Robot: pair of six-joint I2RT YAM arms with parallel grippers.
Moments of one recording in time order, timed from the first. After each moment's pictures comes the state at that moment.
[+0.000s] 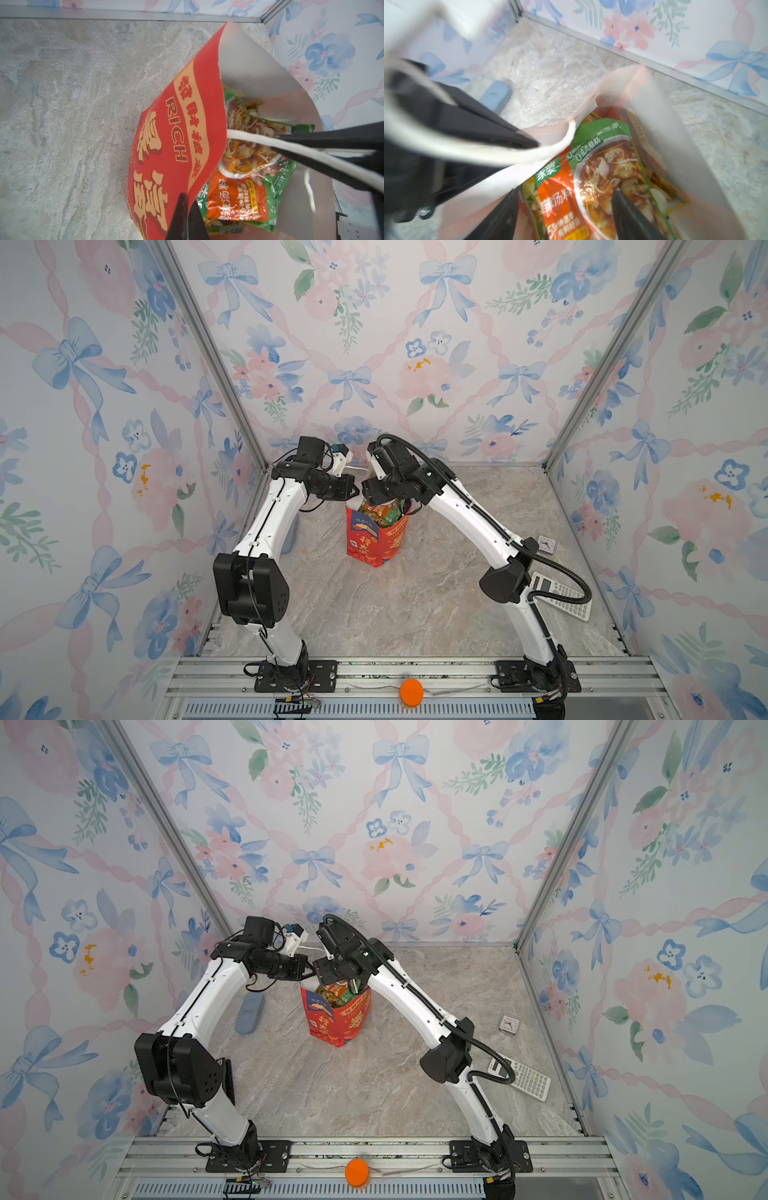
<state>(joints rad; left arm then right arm) -0.13 1.71 1.67 -0.92 0.54 -0.03 0.84 2.22 2.60 -1.10 0.10 0.26</state>
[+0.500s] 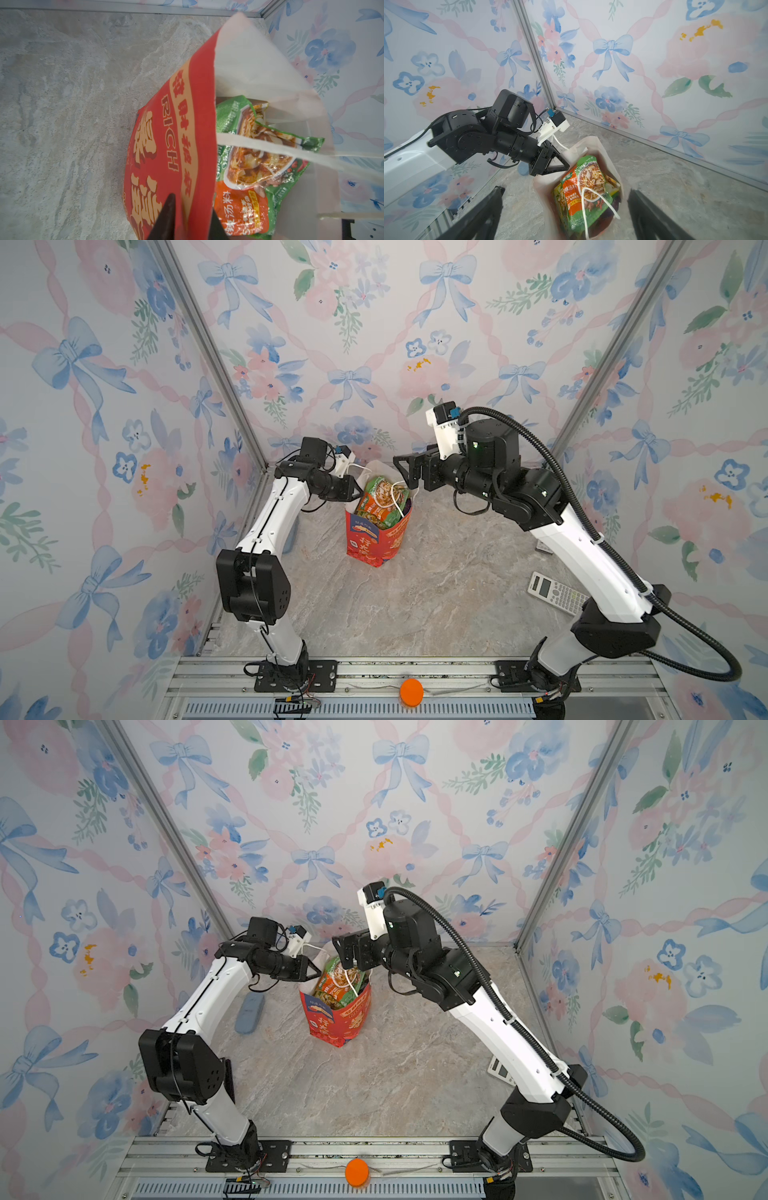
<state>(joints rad) -0.14 1.74 1.67 -0.92 0.55 -0.05 0.83 1.58 2.04 -0.76 0.13 0.24</state>
